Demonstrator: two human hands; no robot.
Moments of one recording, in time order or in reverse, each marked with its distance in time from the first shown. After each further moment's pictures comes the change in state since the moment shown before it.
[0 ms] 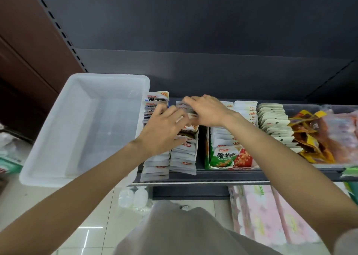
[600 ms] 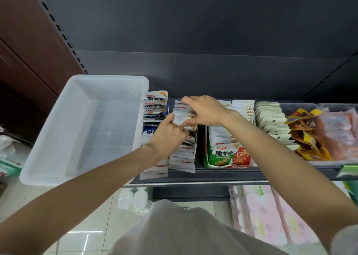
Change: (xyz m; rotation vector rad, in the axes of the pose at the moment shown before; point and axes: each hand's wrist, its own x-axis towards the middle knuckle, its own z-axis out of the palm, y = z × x) left_hand 0.004 0.027 0.014 0.261 -0.395 0.036; right_hand -0.001 0.002 0.002 0.041 -0.021 0.013
